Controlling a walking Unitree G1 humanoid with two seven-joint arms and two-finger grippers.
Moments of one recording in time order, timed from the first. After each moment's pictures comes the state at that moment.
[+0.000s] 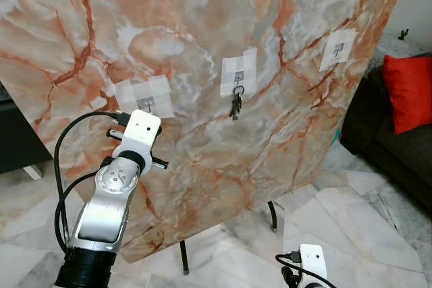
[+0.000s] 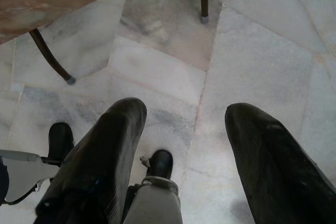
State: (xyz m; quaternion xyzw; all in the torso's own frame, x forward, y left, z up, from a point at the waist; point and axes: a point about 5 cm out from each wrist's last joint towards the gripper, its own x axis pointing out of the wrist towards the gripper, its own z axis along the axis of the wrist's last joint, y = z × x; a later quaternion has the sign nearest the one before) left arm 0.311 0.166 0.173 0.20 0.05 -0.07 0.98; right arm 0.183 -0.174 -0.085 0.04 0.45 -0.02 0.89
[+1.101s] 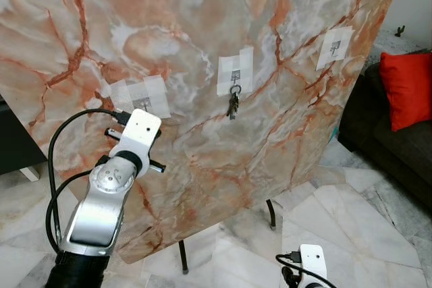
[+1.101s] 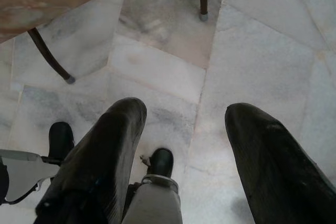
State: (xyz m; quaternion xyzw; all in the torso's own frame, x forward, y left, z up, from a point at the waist) left arm 0.300 0.172 0.179 0.22 0.07 -0.08 0.97; right arm 0.183 -0.174 -0.085 0.04 0.45 -0.02 0.89
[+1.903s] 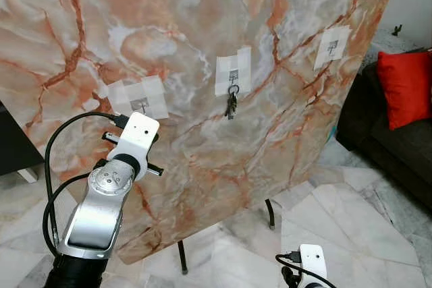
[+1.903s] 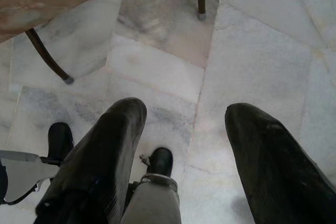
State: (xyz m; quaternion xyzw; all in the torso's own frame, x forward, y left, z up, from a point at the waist) left arm 0.298 0.175 0.176 0.21 0.09 -0.06 0.97; right arm 0.183 -0.174 -0.085 0.04 0.45 -0.02 0.89
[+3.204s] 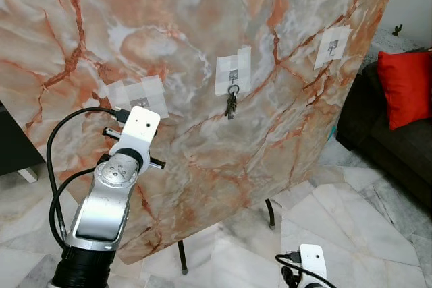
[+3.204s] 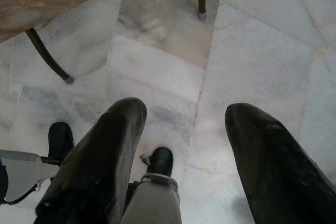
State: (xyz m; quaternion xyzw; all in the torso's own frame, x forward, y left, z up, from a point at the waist) left arm 0.305 0.169 0.182 0.21 0.09 -0.03 0.97; right arm 0.183 -0.174 -0.085 0.04 0.45 -0.02 0.89
